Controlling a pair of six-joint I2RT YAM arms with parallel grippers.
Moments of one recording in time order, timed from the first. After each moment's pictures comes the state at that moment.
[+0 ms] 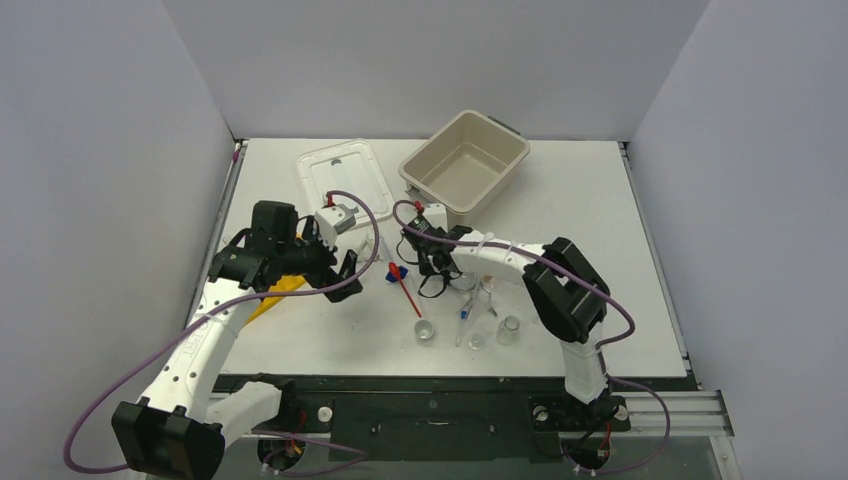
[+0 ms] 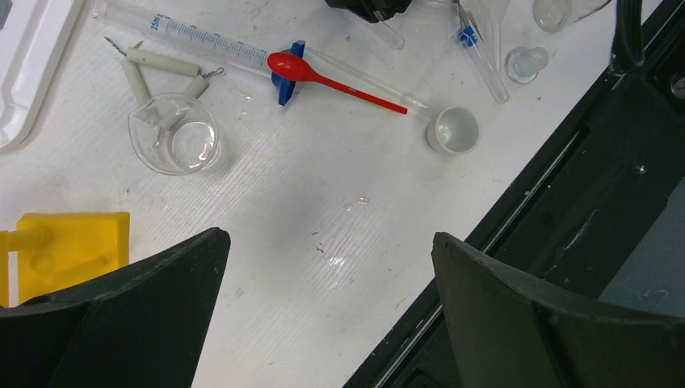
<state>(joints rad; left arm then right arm) -0.24 1.05 1.01 -0.82 0.55 0.29 0.82 1.99 1.36 -0.45 0.35 0.58</state>
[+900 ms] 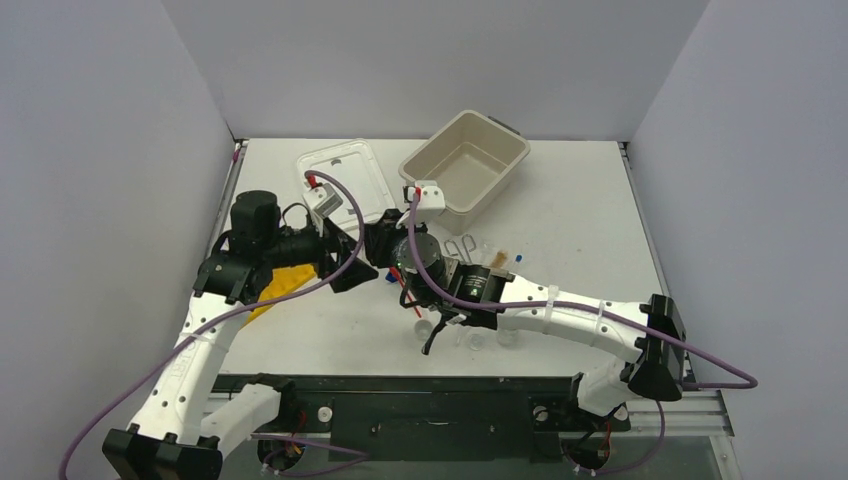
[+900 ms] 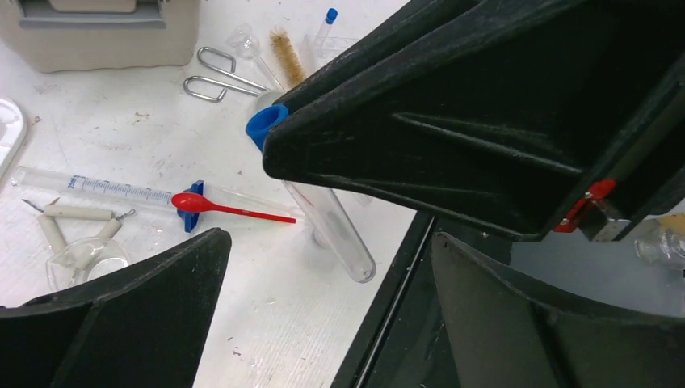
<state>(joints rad) -0.24 0.97 1.05 -0.61 0.86 0.03 1.21 1.50 1.34 0.00 0.67 0.62</state>
